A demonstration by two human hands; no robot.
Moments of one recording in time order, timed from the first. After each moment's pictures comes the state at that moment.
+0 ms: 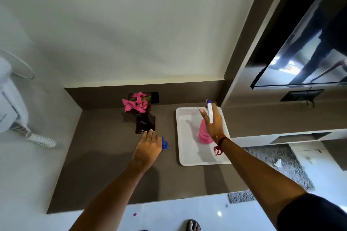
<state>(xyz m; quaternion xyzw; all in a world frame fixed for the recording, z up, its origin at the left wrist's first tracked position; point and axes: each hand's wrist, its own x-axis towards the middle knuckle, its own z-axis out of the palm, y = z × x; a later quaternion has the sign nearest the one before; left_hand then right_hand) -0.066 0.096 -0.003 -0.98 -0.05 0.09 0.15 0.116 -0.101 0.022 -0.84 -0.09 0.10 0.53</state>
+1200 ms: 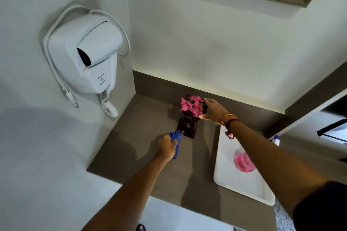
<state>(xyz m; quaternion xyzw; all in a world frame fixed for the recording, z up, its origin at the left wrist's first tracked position) -0.106 0.158 -0.013 -0.73 -0.48 -0.07 -0.48 0.117 0.100 0.082 -0.87 -0.43 0.22 0.06</state>
